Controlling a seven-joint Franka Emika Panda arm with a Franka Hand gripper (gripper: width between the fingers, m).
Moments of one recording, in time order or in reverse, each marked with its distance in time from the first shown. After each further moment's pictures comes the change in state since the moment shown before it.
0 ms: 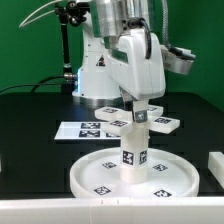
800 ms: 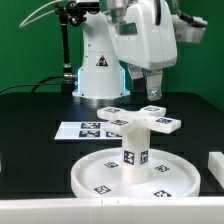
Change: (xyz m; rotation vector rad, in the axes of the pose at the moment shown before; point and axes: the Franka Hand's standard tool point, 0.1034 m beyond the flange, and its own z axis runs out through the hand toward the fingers) arm -0.013 -0.007 -0.028 0.013 -0.031 -0.047
